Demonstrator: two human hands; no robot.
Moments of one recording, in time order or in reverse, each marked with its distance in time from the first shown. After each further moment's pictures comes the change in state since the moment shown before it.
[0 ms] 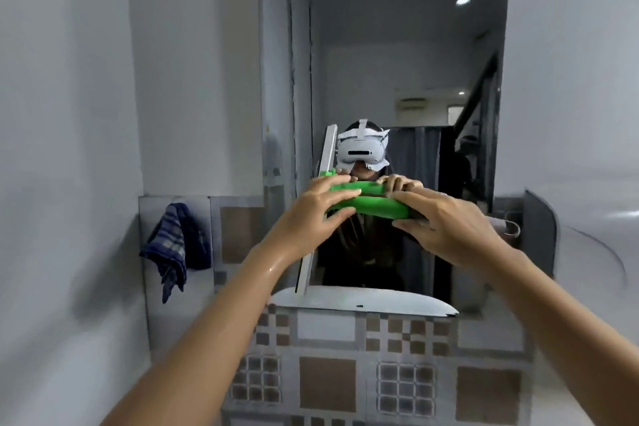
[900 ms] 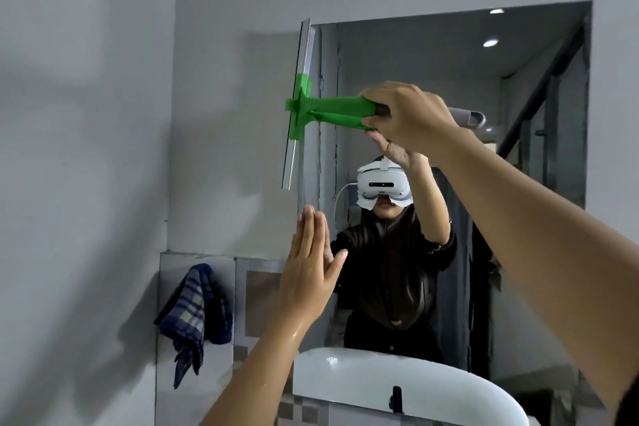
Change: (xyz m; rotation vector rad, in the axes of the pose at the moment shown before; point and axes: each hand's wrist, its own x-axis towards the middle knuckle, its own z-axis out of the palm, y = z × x) left_hand 0.010 -0.118 0.015 0.418 0.248 -0.225; right_hand 0.253 -0.021 -0.041 0.007 0.211 -0.076
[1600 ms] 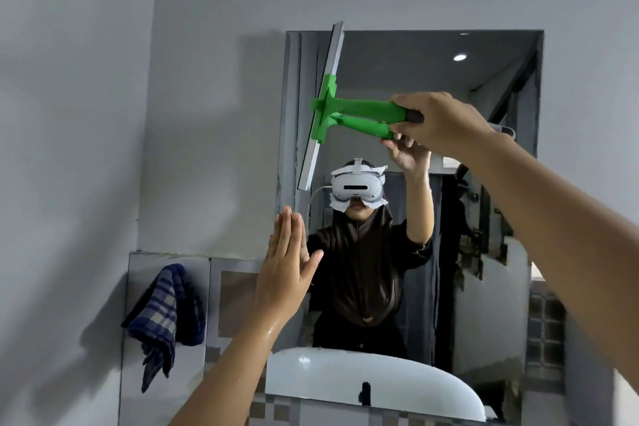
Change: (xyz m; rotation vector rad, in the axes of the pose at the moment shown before) left_hand 0.000 -0.004 0.005 -0.104 0.020 0.000; right_hand -0.036 0.027 -0.052 -0.027 -0.086 0.153
